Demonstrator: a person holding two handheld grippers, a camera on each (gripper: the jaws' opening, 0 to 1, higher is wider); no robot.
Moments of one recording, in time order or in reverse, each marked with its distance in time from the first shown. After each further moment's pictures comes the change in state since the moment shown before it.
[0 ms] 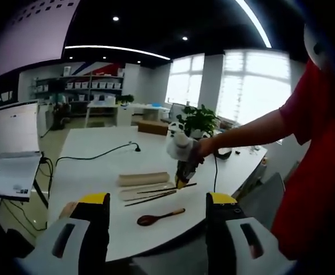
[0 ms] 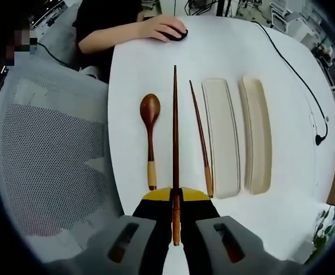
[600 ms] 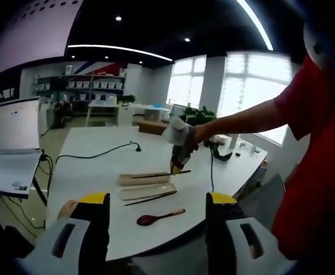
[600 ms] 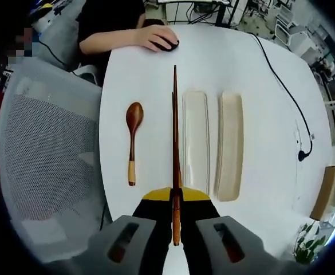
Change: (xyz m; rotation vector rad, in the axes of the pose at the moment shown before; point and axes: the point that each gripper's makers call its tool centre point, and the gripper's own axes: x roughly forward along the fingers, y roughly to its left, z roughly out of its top) left arm 0.001 0.004 -0.004 -0.015 -0.002 0.003; right arm -0.033 -0.034 0.015 -0.093 -0.001 -0.029
